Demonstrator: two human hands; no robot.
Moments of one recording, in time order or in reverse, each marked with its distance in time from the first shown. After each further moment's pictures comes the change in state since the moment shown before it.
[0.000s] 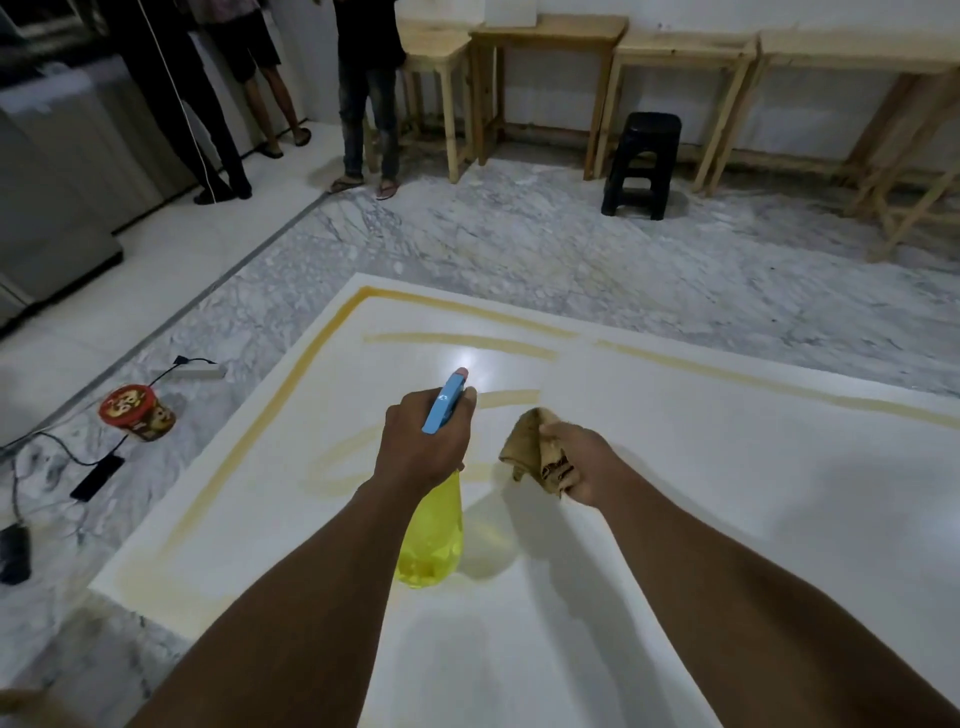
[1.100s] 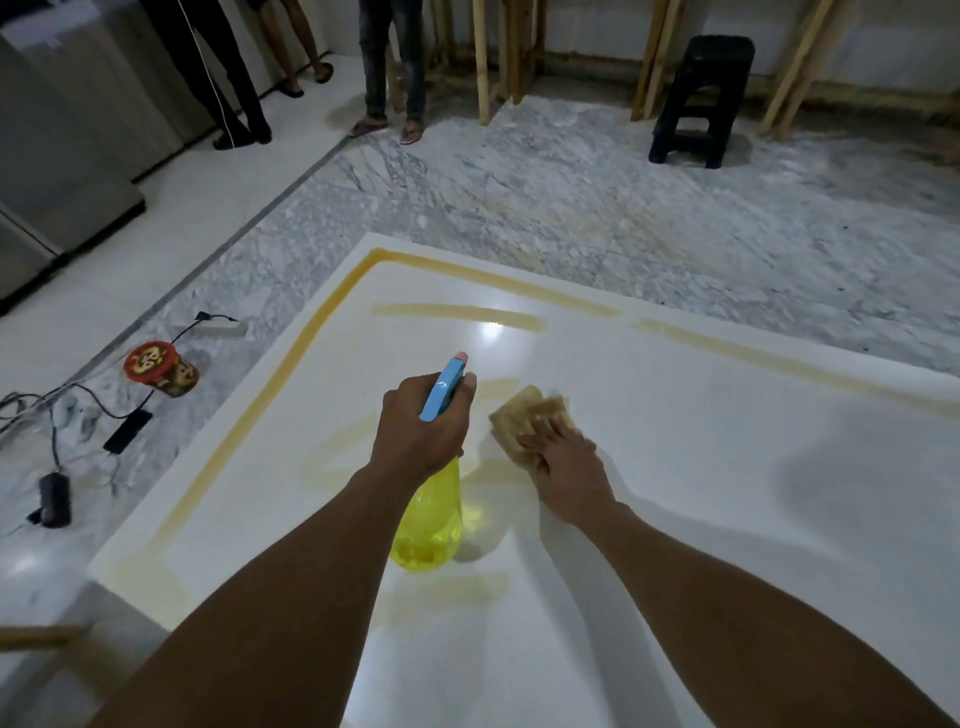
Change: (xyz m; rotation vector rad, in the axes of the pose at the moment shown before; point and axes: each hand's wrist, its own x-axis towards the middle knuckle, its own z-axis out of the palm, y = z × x) left_hand 0.061 -0.032 0.019 0.058 0.025 -0.101; right_hand 0.090 0.051 0.006 -1.373 0.017 -0.802
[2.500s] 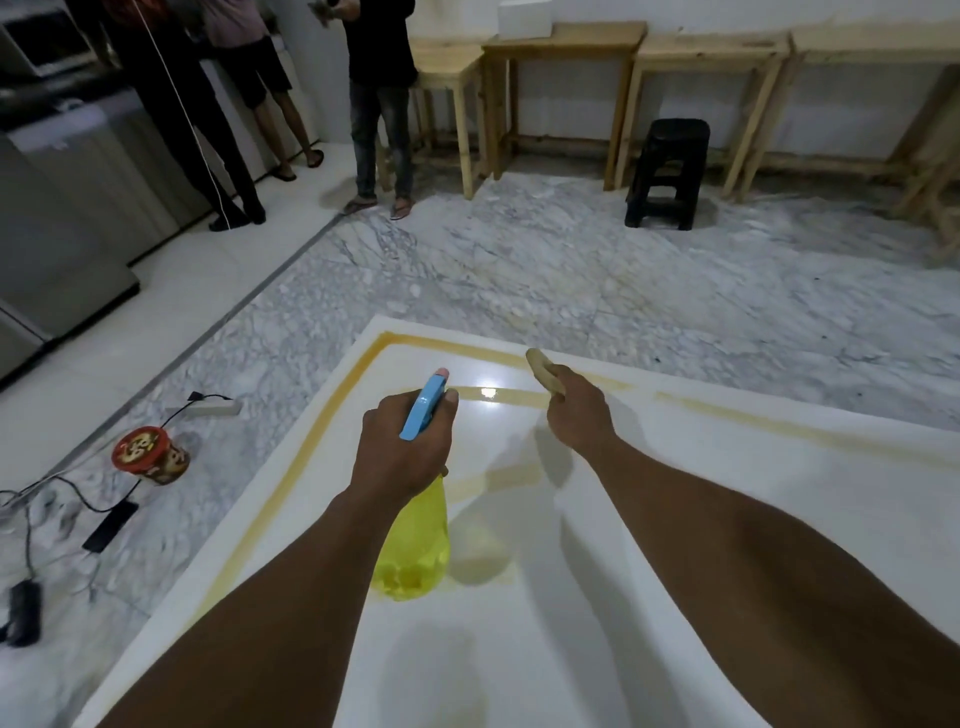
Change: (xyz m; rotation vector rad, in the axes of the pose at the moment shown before) left_hand 0.072 0.019 -0.063 -0.079 0.008 0.111; right_hand 0.149 -0.035 -0.082 0.333 0.273 0.281
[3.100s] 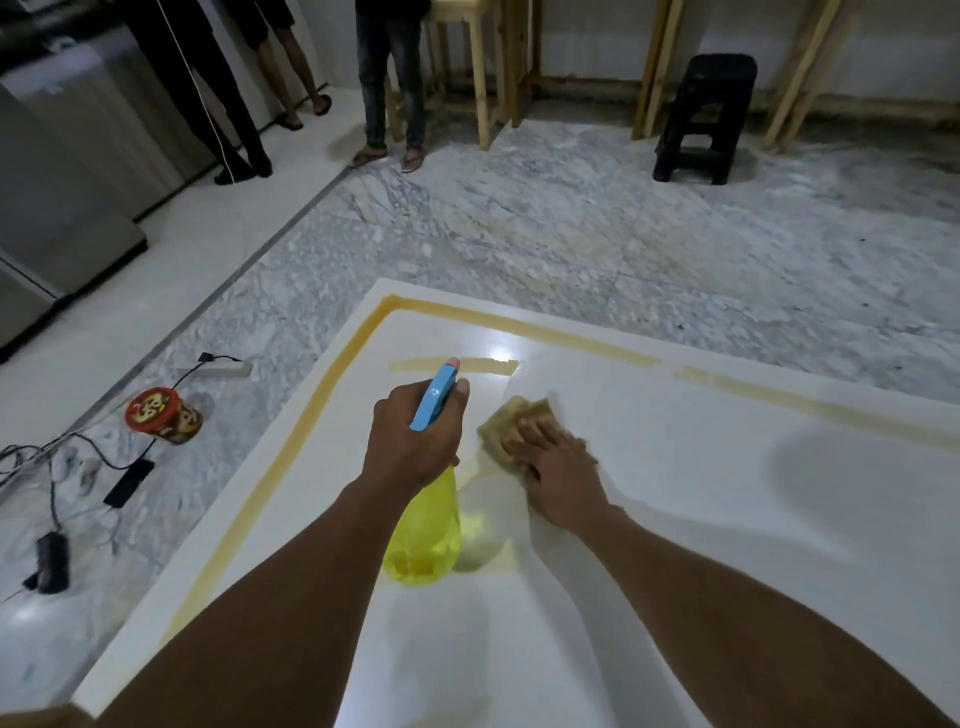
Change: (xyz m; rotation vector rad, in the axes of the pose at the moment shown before) left_hand 0.025 -0.032 0.026 0.027 0.003 -0.079; right_hand -0.049 0.057 0.083 -0.338 -0.290 -0.335
